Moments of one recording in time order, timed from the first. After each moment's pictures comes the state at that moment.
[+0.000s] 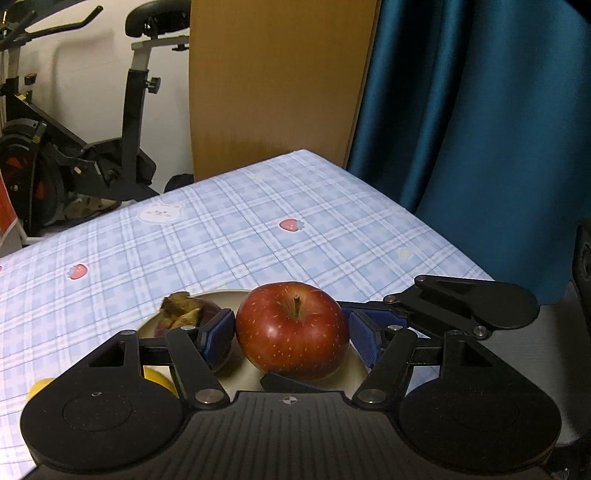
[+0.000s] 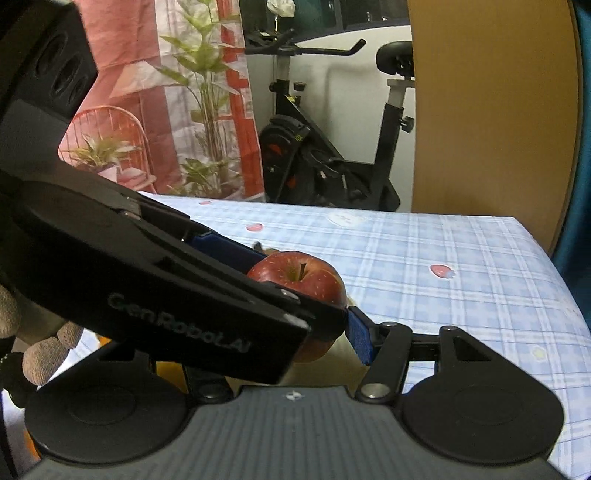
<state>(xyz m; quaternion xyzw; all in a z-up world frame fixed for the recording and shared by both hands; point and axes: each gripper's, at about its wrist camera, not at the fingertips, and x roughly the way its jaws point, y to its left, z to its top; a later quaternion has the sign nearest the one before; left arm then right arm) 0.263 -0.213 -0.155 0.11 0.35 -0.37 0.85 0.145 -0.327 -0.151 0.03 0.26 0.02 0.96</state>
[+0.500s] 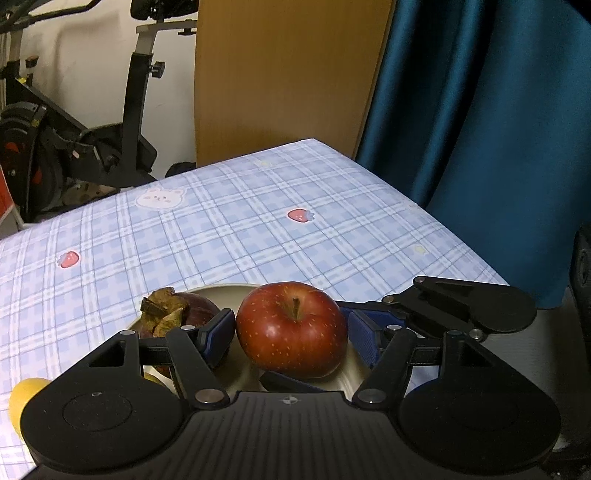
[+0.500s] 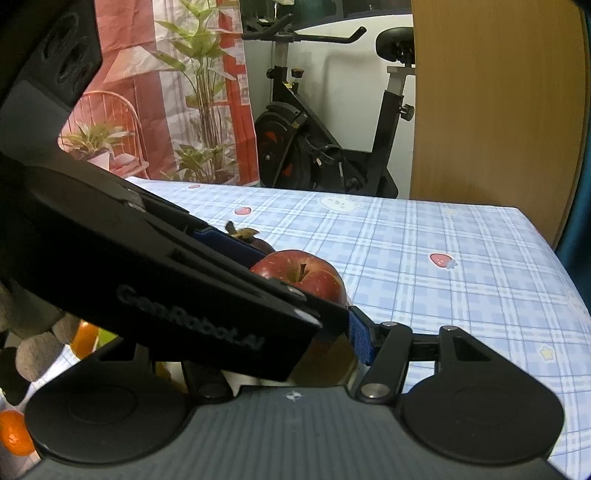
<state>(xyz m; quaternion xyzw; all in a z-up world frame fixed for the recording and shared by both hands) 0.277 -0.214 -0.166 0.10 0.37 -0.36 0.85 0.162 -0.336 -0.169 0.03 0.28 0.02 0.96</state>
